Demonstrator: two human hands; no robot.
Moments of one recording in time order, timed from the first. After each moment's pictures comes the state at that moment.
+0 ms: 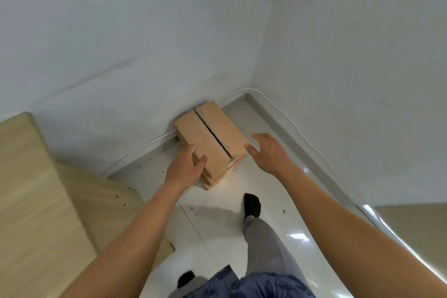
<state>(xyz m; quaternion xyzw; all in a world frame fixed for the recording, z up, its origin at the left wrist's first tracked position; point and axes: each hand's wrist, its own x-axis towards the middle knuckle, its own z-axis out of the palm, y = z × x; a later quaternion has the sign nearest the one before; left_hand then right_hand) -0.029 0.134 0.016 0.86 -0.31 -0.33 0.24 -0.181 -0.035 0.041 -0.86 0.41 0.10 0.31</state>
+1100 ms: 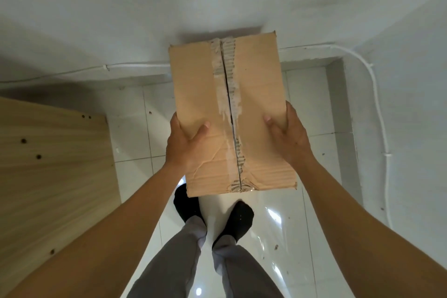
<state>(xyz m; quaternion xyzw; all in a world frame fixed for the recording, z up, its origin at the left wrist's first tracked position) 0.046 0.004 -0.319 0.82 0.17 -0.29 0.46 -0.015 -0.211 -0.309 -0.80 0.37 0.15 0.45</state>
